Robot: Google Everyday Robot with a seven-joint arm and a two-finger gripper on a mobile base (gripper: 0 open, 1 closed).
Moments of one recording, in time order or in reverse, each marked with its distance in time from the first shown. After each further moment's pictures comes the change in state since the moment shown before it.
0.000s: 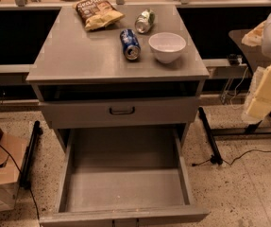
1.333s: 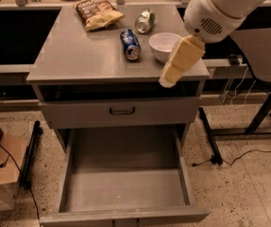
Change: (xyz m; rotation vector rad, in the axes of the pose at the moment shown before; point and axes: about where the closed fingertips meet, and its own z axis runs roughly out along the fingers) arm -0.133 -0.048 0.033 0.087 -0.227 0.091
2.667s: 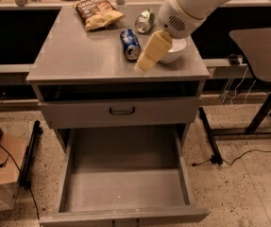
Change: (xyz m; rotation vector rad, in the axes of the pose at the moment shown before) arm -0.044 -0.030 0.060 -0.052 -0.079 0.078
